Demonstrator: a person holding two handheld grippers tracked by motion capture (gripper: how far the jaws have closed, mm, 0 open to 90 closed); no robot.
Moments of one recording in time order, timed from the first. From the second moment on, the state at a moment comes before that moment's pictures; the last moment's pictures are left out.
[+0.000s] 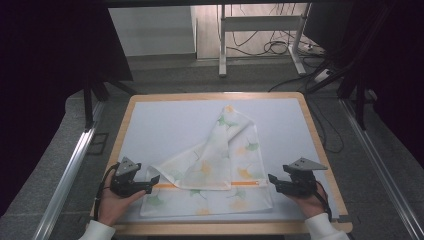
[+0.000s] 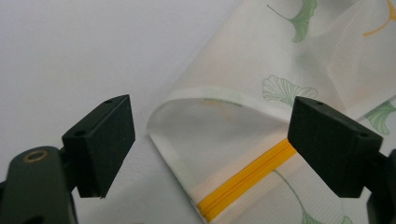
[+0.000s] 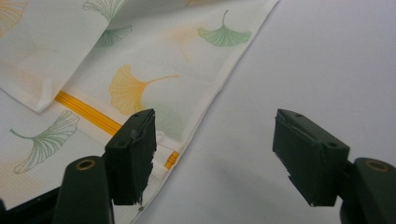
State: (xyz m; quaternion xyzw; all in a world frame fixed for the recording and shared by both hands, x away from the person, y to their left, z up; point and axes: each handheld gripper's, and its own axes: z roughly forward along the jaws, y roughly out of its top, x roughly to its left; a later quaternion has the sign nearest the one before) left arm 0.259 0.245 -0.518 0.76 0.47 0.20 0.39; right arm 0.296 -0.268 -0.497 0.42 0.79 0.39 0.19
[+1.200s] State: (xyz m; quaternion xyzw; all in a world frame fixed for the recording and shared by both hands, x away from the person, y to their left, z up) left arm 0.253 0.236 -0.513 0.78 0.44 0.19 0.40; right arm 0.283 -0.250 -0.490 0.36 0.82 0.42 0.13
